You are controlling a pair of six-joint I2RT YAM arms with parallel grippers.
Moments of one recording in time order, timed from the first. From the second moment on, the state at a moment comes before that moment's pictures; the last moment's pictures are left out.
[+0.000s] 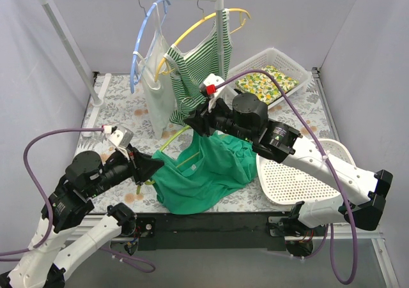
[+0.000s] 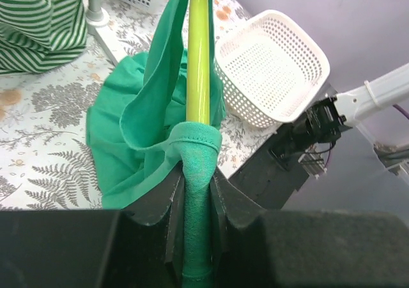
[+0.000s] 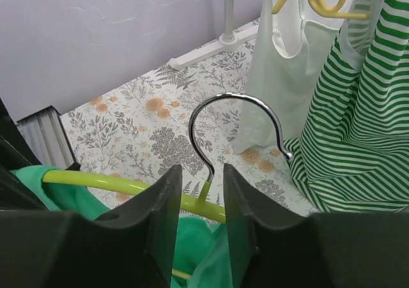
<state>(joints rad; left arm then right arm) -0.67 0.46 0.99 -0.73 0.23 -0.38 1.06 1.30 1.41 -0.23 -0.01 0.10</state>
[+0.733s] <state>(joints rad) -0.66 0.32 1.01 -0.81 0.00 -0.43 1.06 1.19 1.33 -0.14 0.15 0.09</state>
